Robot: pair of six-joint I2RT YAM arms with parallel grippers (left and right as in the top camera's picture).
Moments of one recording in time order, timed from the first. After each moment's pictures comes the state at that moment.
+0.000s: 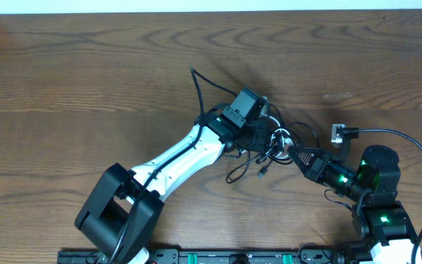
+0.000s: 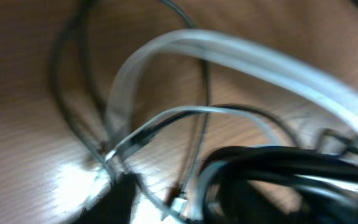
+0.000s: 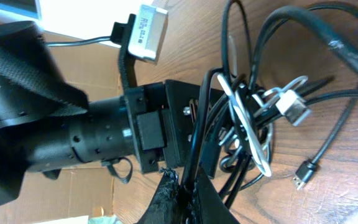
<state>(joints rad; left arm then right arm) -0.71 1.78 1.19 -0.46 0.26 -0.54 0.09 0.72 0.41 -0.19 -0.72 0.86</state>
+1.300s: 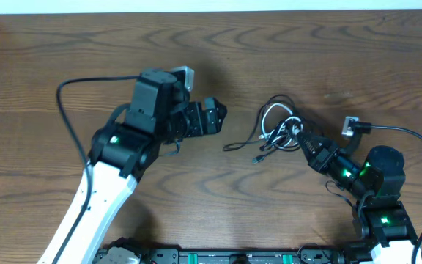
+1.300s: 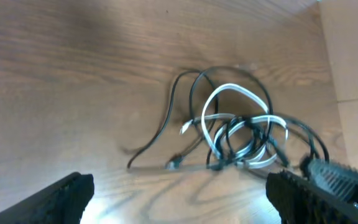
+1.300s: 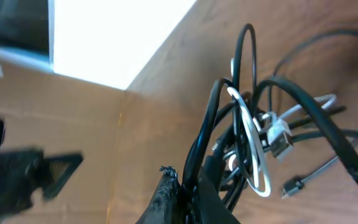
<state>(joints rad) -0.40 1.22 1.19 -0.76 0.31 -0.54 0.09 0.72 0.41 -0.06 -0.56 0.92</state>
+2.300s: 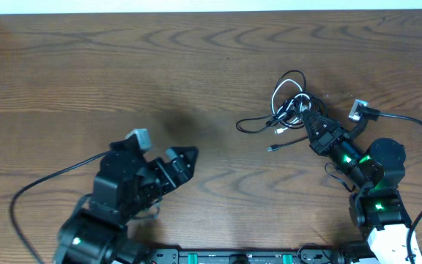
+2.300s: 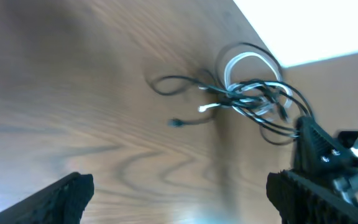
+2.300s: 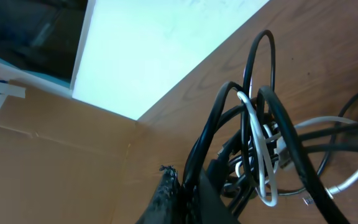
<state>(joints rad) -0.40 0.64 0.77 -0.74 0.26 -0.98 0.09 0.85 0.41 0.25 -0.49 0.93</state>
